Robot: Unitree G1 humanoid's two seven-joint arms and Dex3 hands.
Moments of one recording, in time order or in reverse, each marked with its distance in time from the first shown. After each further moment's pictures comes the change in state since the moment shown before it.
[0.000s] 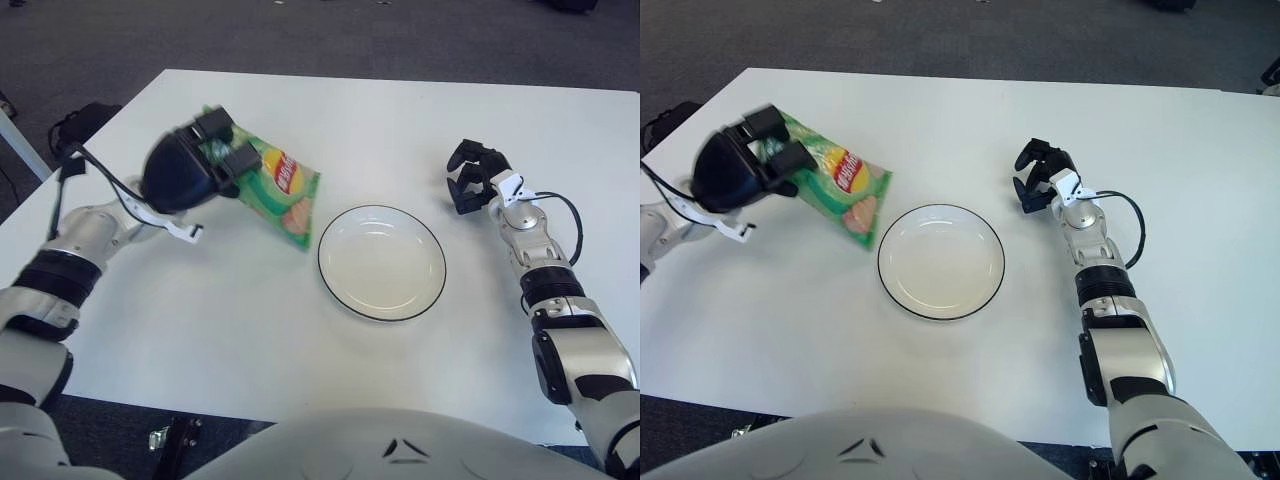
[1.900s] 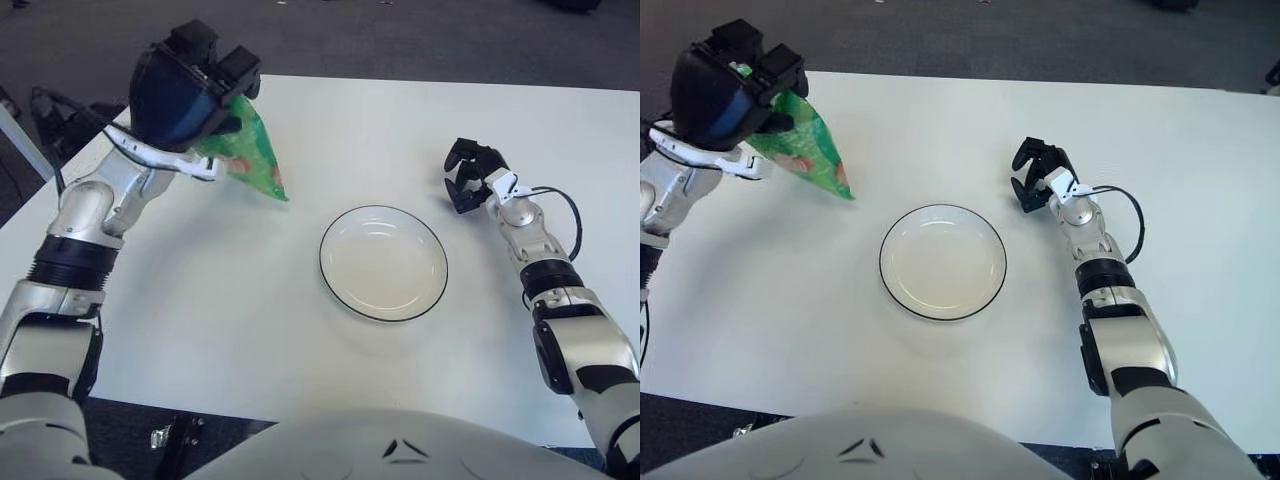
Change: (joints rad) left arm -0.052 -0.149 0.206 -0.194 -0.242 0.115 -0.593; right arm -0.045 -0.019 0.052 0.097 -0.030 -0.091 -0.026
